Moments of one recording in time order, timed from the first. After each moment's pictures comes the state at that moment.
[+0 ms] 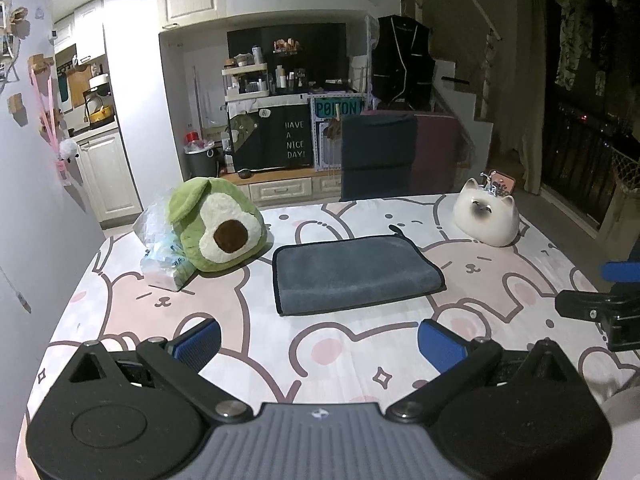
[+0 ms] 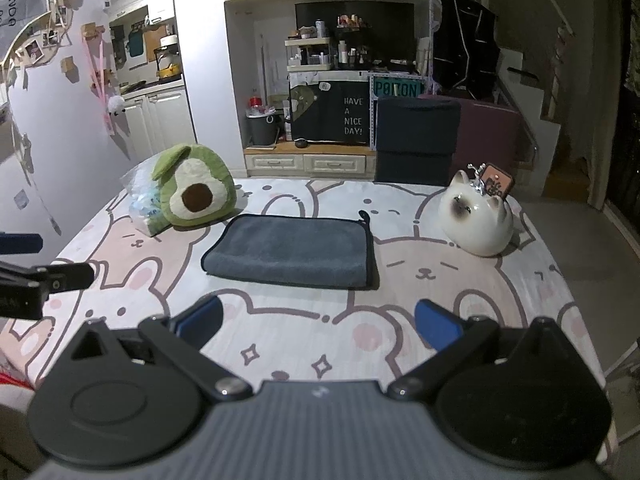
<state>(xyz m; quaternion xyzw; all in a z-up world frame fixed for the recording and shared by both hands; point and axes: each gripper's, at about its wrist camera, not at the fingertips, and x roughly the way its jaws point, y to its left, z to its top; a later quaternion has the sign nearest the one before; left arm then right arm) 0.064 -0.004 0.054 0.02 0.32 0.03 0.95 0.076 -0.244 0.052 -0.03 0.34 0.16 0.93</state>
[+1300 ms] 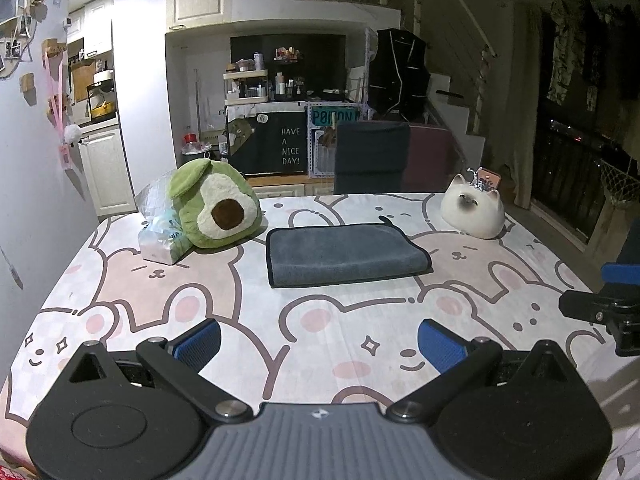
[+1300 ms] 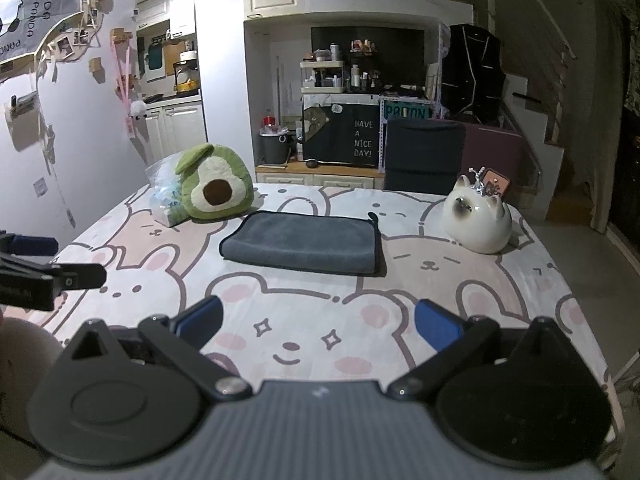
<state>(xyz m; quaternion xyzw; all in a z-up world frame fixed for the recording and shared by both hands) 0.010 -0.001 0.014 -0.01 0.30 0.02 0.95 0.017 -0.250 0.030 -0.04 0.29 0.18 0.94</state>
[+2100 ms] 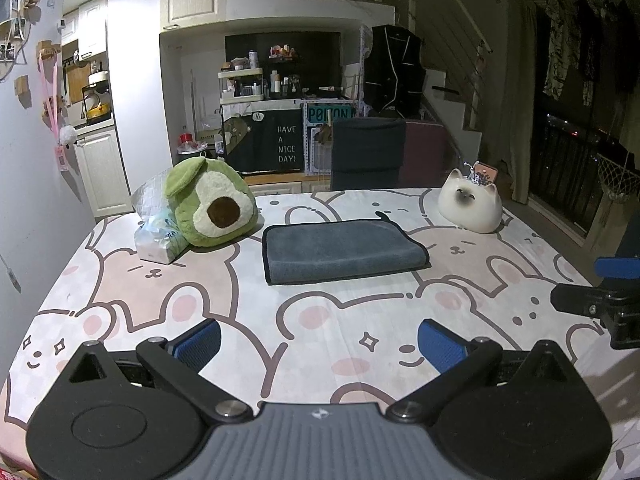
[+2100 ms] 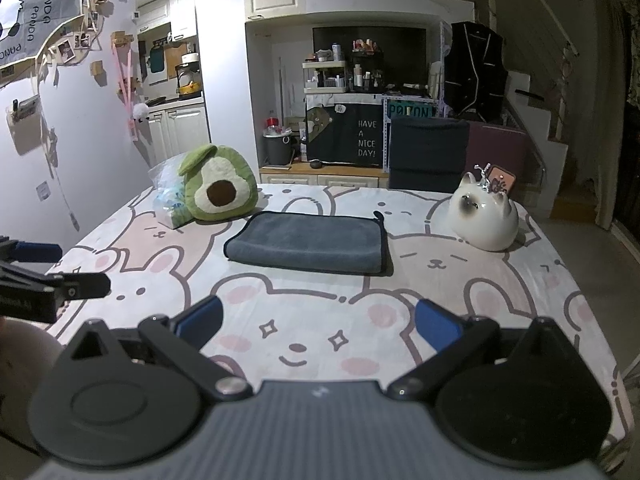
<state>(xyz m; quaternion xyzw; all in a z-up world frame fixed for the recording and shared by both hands) 0.009 -0.006 0.011 0.00 0.30 0.01 0.95 0.018 -0.247 0.025 -0.03 0.29 0.19 0.94</state>
